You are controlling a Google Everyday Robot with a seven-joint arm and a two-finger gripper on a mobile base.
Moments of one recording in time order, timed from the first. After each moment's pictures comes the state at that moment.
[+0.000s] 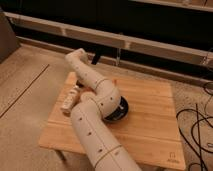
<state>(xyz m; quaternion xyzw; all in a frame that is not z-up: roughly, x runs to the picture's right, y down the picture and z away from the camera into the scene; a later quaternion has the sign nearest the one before) -0.154 -0.052 1.057 -0.17 0.19 0.64 0.73</state>
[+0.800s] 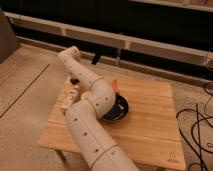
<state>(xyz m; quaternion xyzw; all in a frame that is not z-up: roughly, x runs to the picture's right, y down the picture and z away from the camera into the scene) -0.202 -0.093 1.056 -0.17 0.08 0.60 0.78</state>
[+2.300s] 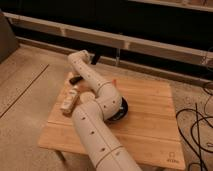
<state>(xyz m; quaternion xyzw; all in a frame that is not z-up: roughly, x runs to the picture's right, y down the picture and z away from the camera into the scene) -0.214 -0.092 1.078 -0.21 0.00 0.60 0.77</state>
